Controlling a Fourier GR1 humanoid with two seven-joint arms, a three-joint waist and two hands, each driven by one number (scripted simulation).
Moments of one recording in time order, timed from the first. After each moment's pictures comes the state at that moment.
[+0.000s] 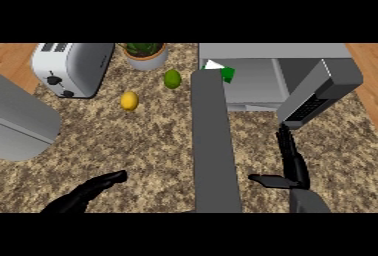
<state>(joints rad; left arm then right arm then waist) 0.39 0.08 -0.21 -2.15 0.00 -0.29 -0.04 -0.36 -0.10 -0.26 -0.39 0.03 0.08 -0.97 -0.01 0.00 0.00</state>
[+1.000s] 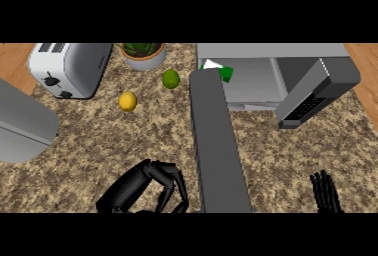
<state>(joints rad) 0.03 0.02 -0.38 -1.80 -0.12 -0.37 0.04 0.18 -0.15 -0.15 -0.94 -0.07 0.22 -0.95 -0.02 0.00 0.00</state>
